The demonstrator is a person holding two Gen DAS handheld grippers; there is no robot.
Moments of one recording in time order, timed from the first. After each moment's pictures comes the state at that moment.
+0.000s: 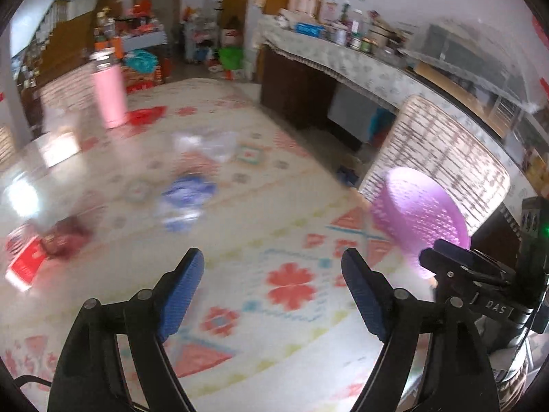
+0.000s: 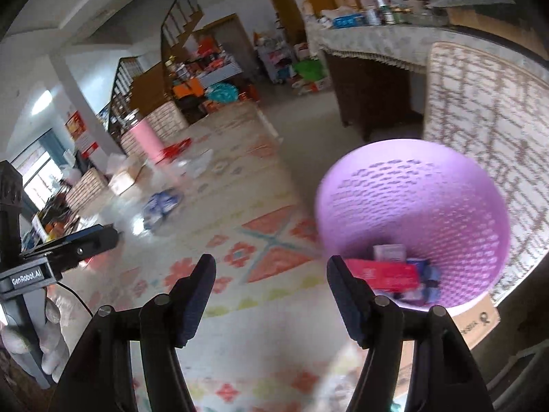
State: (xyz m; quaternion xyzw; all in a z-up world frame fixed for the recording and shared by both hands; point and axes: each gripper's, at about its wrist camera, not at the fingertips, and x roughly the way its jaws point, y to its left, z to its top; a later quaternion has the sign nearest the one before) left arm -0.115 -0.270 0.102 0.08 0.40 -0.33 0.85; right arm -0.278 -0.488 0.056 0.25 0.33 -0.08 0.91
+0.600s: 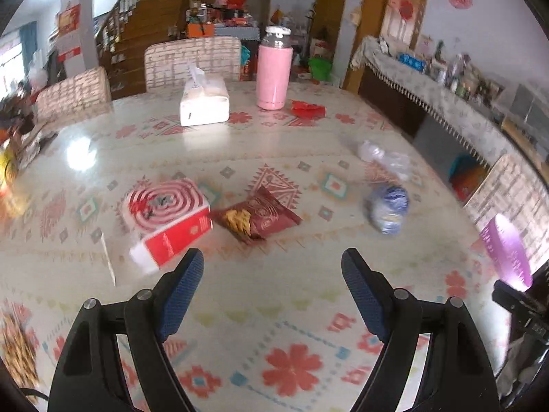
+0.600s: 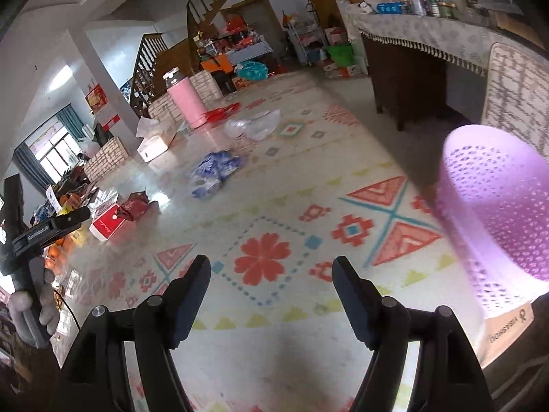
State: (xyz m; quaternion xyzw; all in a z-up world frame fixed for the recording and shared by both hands) left arm -0.020 -0.090 0.085 0.04 0.41 -0.19 0.89; right arm -0.213 -0.400 0.035 0.24 0.36 -0.03 0.90
